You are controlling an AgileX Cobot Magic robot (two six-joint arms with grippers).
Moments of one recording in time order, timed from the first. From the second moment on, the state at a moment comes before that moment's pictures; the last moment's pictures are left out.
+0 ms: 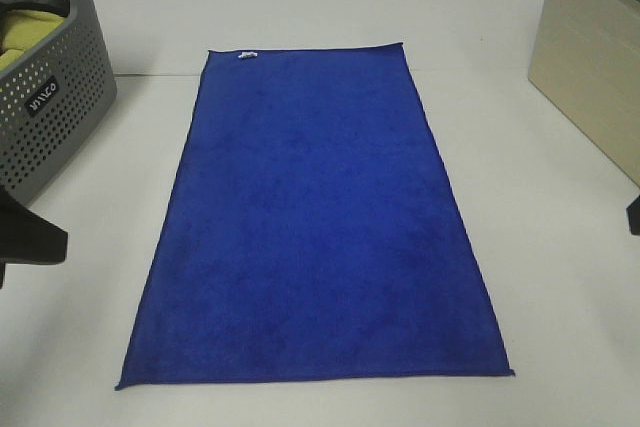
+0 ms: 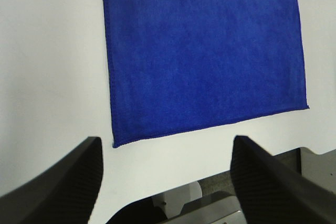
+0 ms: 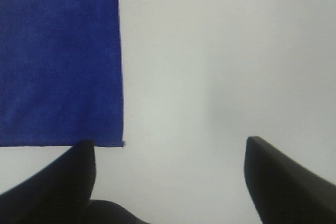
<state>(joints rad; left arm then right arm) -0.04 1.18 -0.51 -0.85 0.69 0.44 0.01 1.08 -0.69 0.17 0.83 -0.05</state>
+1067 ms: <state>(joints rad) -0.06 1.90 -0.52 -1.68 0.67 1.36 0.01 1.79 -0.70 0.68 0.61 -0.49</state>
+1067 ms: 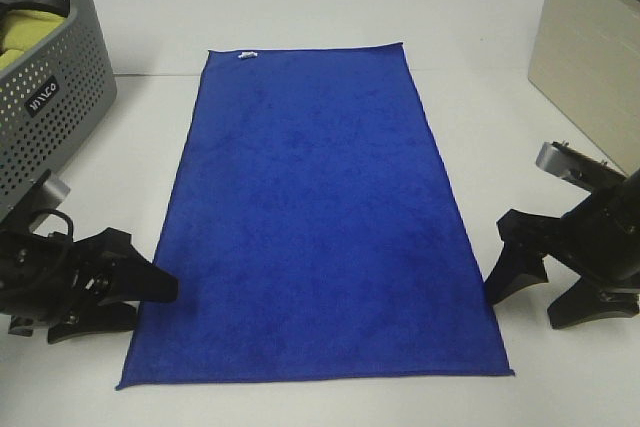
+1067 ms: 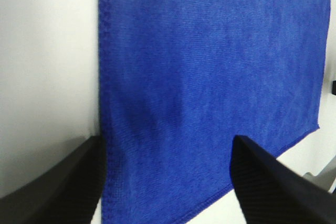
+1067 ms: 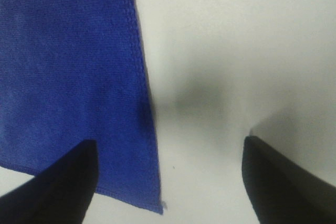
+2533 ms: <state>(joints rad) -0.17 1.73 -0.25 -1.74 0.59 1.39 0.17 1.62 -0.43 0.74 0.51 -0.41</state>
